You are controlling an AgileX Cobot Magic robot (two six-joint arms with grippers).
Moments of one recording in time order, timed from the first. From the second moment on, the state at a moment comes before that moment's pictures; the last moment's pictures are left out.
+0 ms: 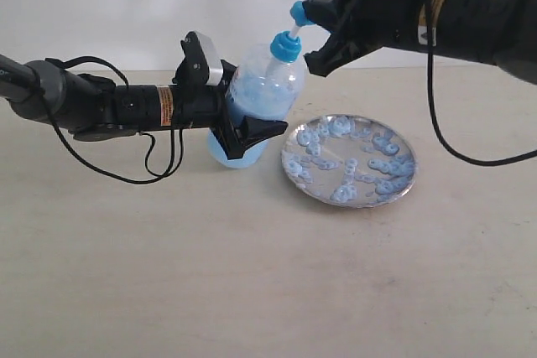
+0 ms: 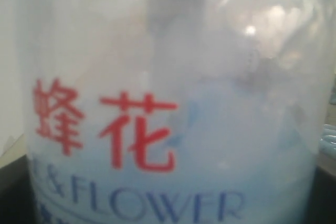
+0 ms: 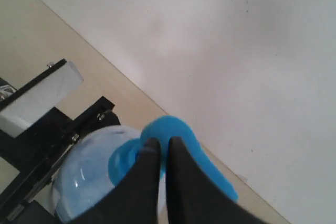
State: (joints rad) left arm -0.29 2.32 -1.40 1.18 -0.94 -0.44; right arm 0.20 1.64 -1.00 -0.87 -0.49 0.43
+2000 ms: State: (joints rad) left arm -0.28 2.32 -1.40 1.17 -0.95 -0.49; right arm 0.21 1.79 -1.02 -0.53 -0.77 0.18
